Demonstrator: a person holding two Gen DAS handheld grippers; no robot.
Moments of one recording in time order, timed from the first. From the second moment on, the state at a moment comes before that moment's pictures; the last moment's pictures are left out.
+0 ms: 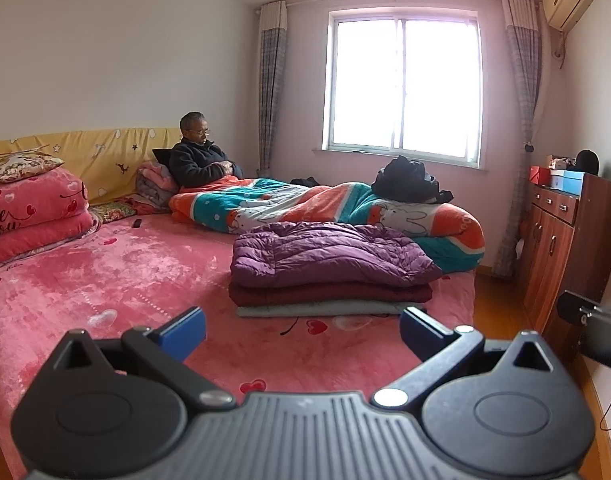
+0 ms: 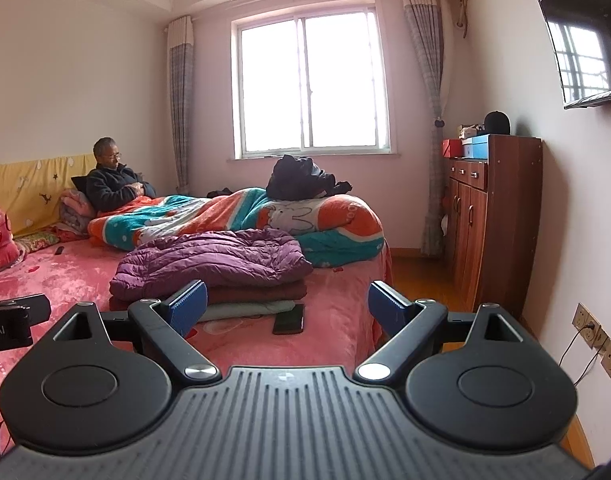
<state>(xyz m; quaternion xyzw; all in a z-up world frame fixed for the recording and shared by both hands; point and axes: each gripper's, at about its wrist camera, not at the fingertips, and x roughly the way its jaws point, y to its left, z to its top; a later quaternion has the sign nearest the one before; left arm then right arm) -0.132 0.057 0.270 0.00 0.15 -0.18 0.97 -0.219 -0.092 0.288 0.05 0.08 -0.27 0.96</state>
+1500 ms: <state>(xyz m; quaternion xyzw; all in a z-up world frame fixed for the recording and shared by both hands) -0.084 0.062 0.213 -0.01 0.21 -0.16 0.97 -0.169 -0.124 0.252 0.04 0.15 -0.25 0.96</state>
